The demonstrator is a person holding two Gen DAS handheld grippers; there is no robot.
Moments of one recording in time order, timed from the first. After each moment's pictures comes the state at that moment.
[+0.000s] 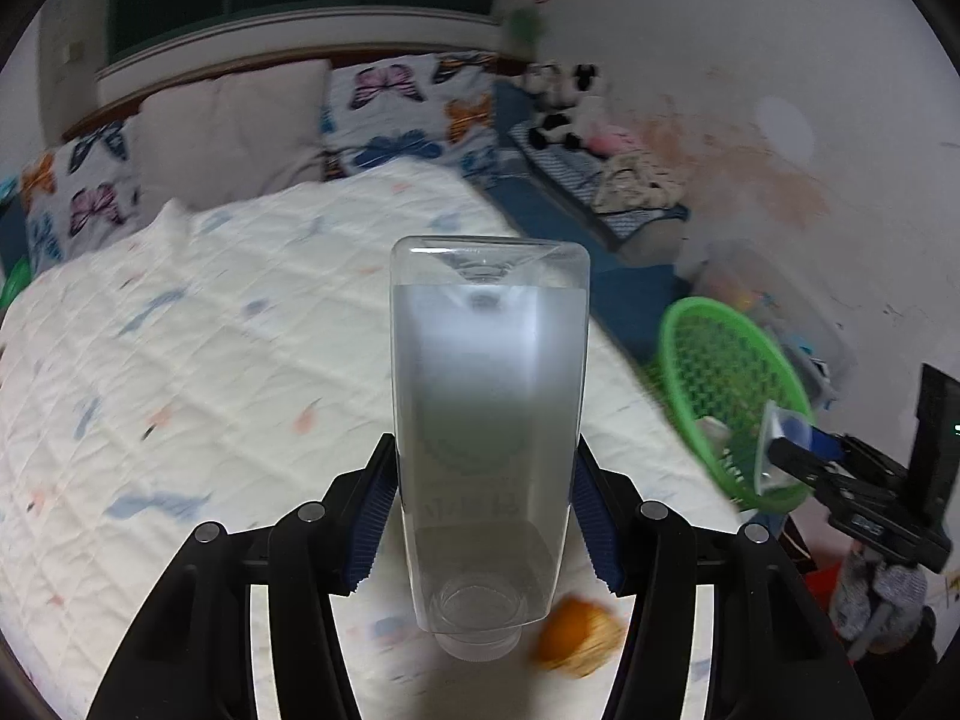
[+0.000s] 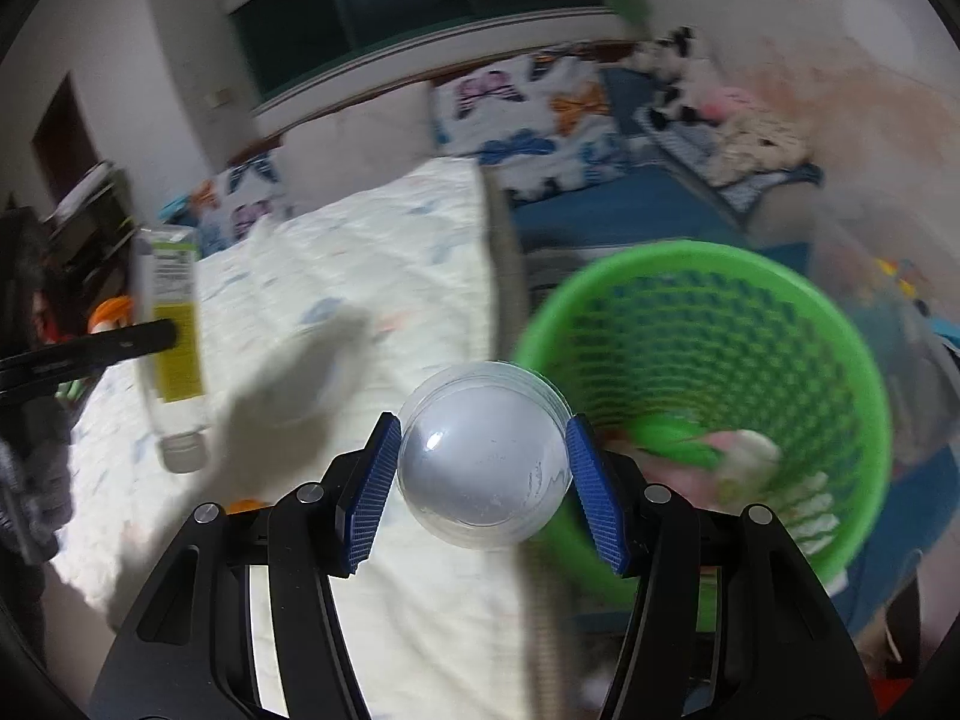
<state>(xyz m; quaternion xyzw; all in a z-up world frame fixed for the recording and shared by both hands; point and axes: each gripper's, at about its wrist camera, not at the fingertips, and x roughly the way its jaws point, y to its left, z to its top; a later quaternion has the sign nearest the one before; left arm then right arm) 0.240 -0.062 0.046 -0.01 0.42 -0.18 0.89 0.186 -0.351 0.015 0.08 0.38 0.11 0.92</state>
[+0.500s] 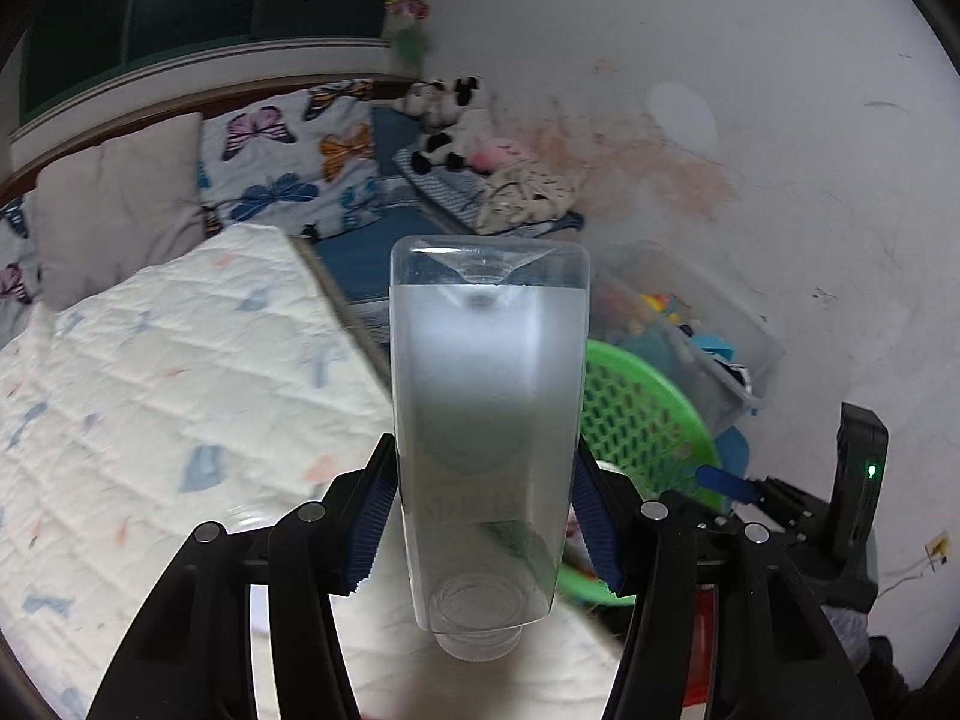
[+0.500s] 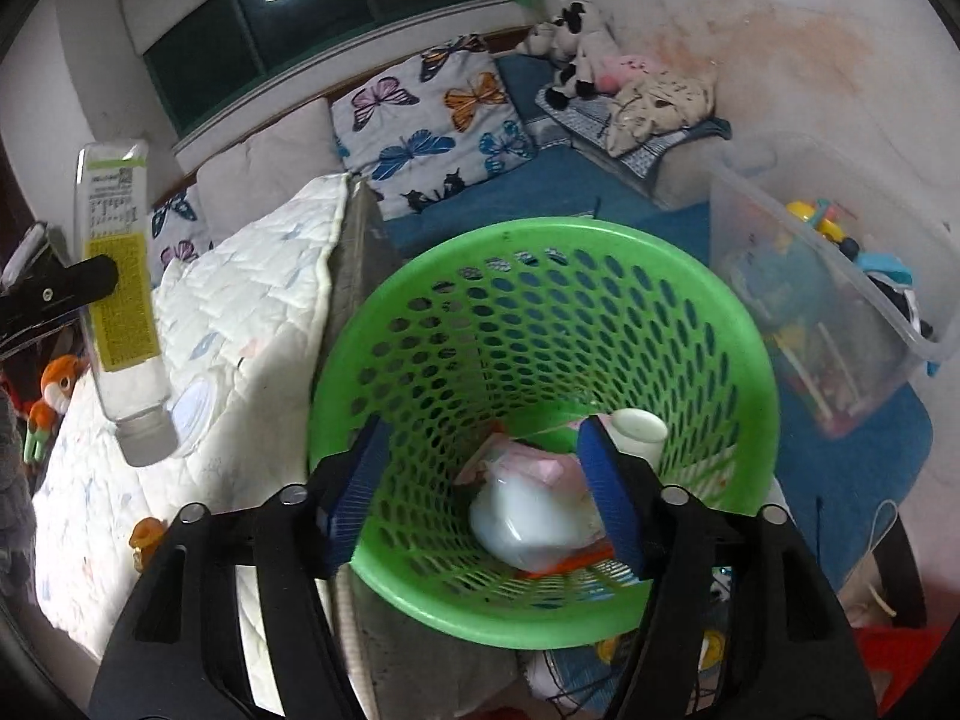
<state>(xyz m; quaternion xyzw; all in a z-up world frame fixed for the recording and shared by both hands) 0.259 -0.203 0.067 0.00 0.39 -0.28 0.88 0.185 -0.442 -0.005 0.12 0.39 0.04 0.91</state>
